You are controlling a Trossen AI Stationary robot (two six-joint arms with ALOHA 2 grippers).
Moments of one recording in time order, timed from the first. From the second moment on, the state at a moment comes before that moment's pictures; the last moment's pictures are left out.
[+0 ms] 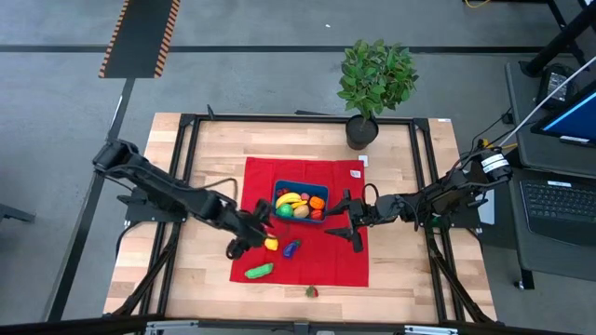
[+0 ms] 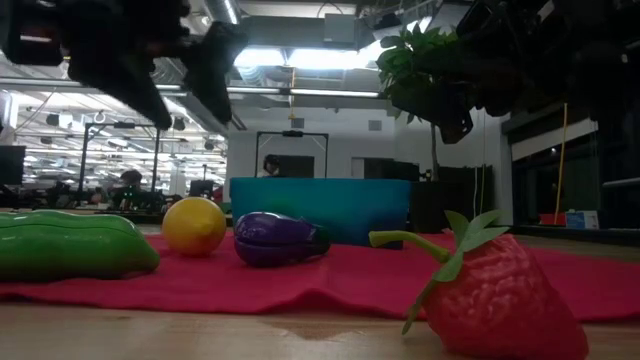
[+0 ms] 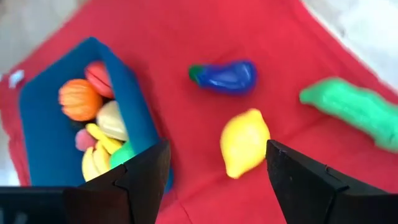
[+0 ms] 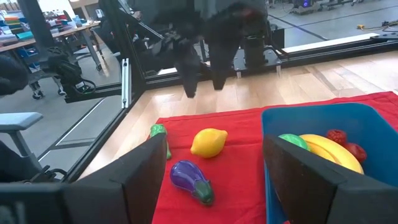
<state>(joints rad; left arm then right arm) -0.38 1.41 0.89 -0.41 -0.19 0.33 0.28 1.54 0.37 1.07 0.13 0.23</state>
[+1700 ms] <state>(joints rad) -0.31 1.80 1.11 -0.60 0.02 0.60 0.28 1.54 0.37 1.02 0.13 0.26</state>
